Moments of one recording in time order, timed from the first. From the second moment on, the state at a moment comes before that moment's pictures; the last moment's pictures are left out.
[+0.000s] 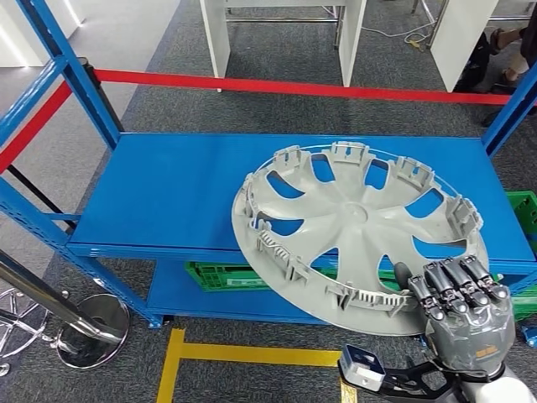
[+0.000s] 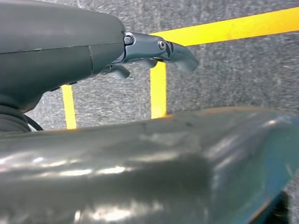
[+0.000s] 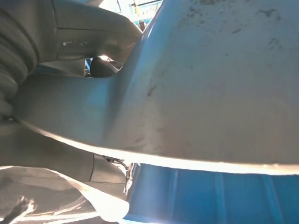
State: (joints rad) left arm -0.04 0.00 -1.23 -0.03 1.28 0.13 -0.32; right arm 0.19 -0.12 0.14 -2.00 1.57 -0.69 -0.32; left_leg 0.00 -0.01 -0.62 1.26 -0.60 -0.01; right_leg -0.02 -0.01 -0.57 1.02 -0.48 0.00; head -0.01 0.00
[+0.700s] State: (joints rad) left arm -0.05 0.01 -1.28 -0.06 1.20 0.17 -0.26; right arm 0.29 -0.10 0.01 -2.09 1.57 -0.69 -0.37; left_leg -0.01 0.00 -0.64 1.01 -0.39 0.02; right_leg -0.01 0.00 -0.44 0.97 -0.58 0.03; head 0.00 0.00
